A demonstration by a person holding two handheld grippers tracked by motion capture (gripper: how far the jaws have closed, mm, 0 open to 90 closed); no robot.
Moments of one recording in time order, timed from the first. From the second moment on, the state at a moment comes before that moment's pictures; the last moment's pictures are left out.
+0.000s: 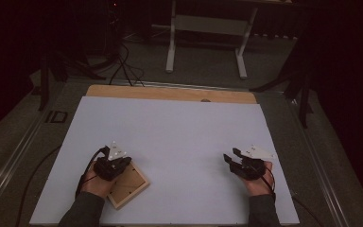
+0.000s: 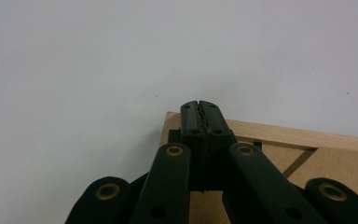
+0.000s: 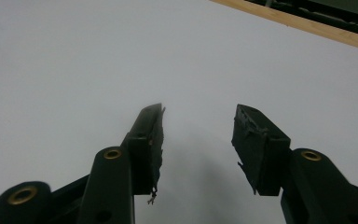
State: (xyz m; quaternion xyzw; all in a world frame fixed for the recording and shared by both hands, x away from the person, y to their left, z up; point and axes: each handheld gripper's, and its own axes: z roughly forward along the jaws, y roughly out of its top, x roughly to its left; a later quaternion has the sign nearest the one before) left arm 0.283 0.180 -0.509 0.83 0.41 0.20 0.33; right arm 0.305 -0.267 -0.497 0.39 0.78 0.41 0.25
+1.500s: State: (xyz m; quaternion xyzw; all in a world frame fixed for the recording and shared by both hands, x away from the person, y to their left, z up) left arm 0.313 0.135 -0.507 0.85 0.37 0.19 0.32; right arm 0.304 -0.271 -0.495 0.40 0.78 0.41 0.25
